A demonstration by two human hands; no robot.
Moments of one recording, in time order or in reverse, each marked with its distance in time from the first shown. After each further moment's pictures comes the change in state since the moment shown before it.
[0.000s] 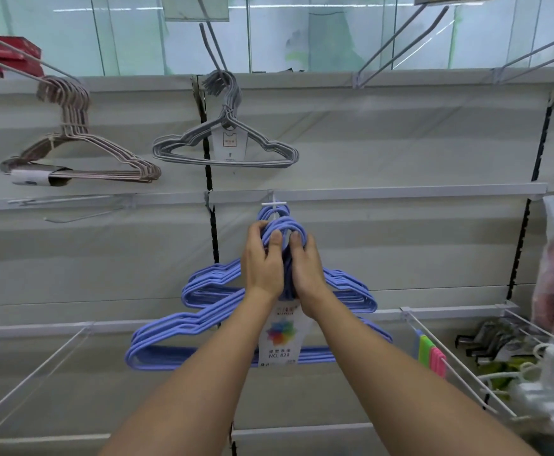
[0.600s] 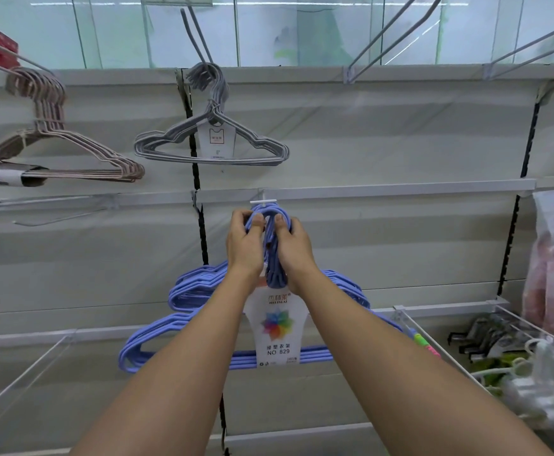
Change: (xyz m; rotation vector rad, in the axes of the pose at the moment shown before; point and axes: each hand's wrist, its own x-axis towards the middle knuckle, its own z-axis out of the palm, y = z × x) left_hand 0.041 -0.018 0.006 -0.138 -0.056 -0.234; right_hand 0.035 -0.007 0.012 -0.034 0.025 0.006
